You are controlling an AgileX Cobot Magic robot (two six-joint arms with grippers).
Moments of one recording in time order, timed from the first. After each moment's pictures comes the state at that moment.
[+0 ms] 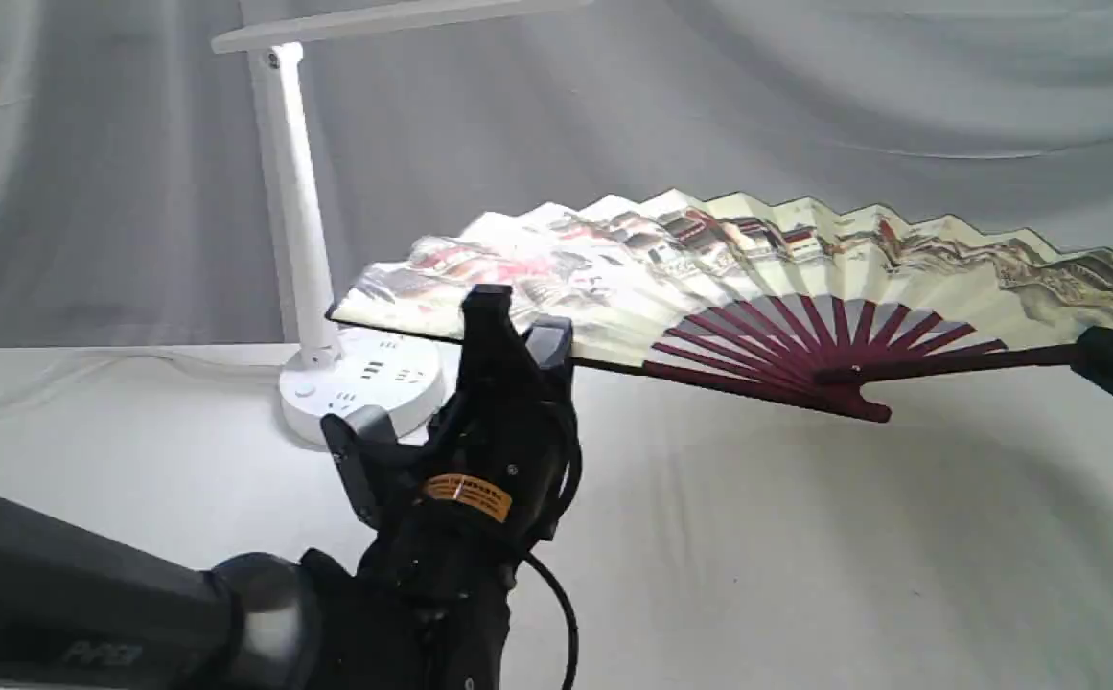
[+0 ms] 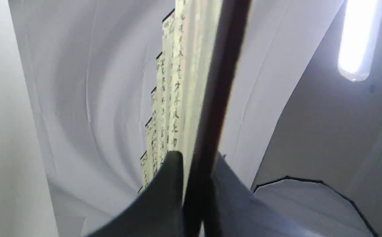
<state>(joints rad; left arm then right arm) -0.78 2.12 -1.07 -0.61 -1.09 -1.39 -0.70 1.94 -0.94 1.77 1.30 -0.96</state>
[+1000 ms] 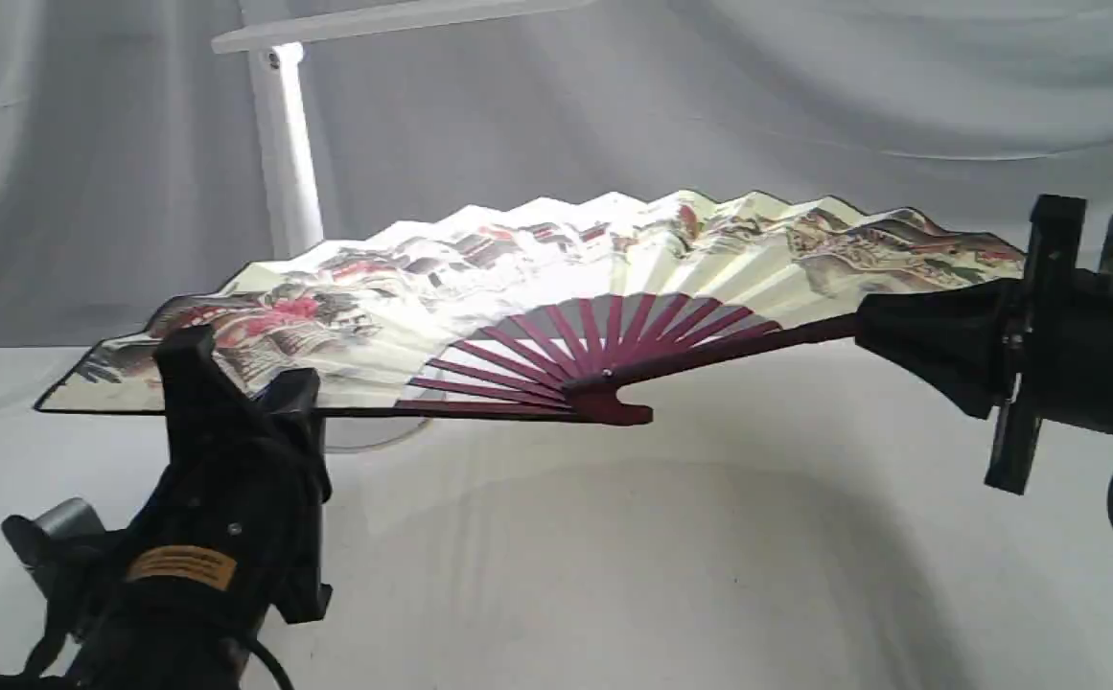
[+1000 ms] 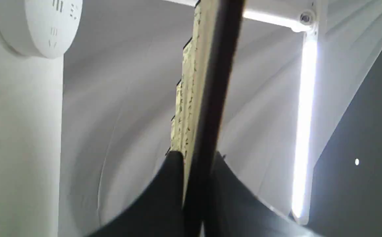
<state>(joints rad) -0.72 1.79 -0.64 -0.81 -1.13 -1.42 -0.36 1.84 -0.94 1.77 1.23 -0.91</state>
